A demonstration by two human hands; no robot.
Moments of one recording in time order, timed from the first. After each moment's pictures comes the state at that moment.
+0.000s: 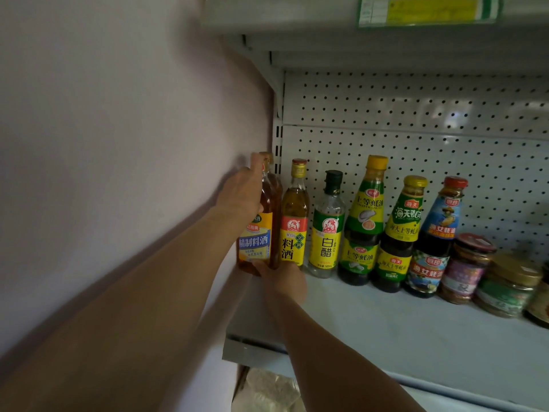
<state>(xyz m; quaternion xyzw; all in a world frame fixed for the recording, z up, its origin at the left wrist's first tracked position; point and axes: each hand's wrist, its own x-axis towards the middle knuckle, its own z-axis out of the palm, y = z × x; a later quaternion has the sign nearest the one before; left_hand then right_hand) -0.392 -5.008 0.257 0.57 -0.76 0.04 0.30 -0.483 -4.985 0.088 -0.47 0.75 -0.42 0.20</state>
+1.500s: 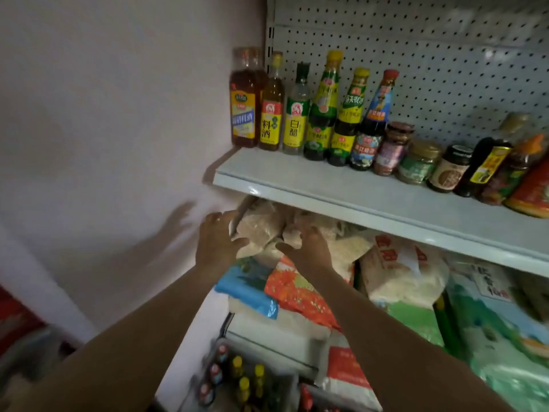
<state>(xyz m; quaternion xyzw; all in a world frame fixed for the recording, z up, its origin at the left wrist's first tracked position) -0.414 -4.695 0.001 0.67 -0.63 -0.15 0.36 -0.623 -4.686 0.011 -0.65 0.66 -0.30 0.22</state>
